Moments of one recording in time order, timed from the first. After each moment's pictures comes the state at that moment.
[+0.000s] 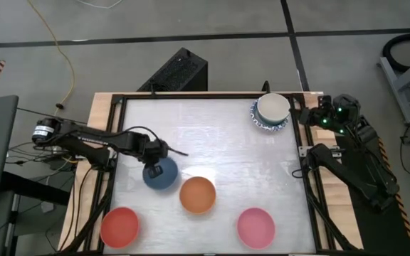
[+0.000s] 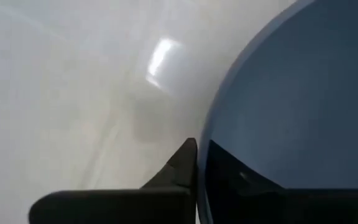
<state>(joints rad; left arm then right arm) 0.00 1.27 0.74 -0.75 -0.16 -0.47 -1.04 0.38 0.78 -0.83 -0.30 0.62</state>
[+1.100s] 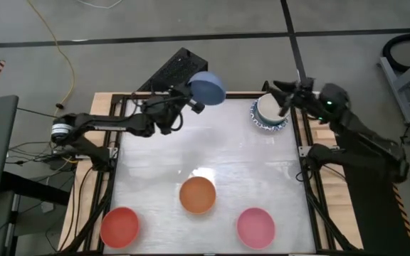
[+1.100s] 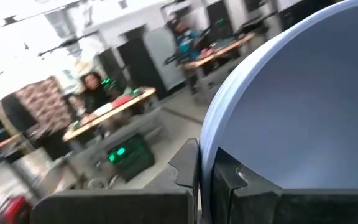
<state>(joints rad) 0.18 1.51 1.12 0.64 -0.99 0.59 -0.58 0.67 0.81 -0.12 0.05 0.22</state>
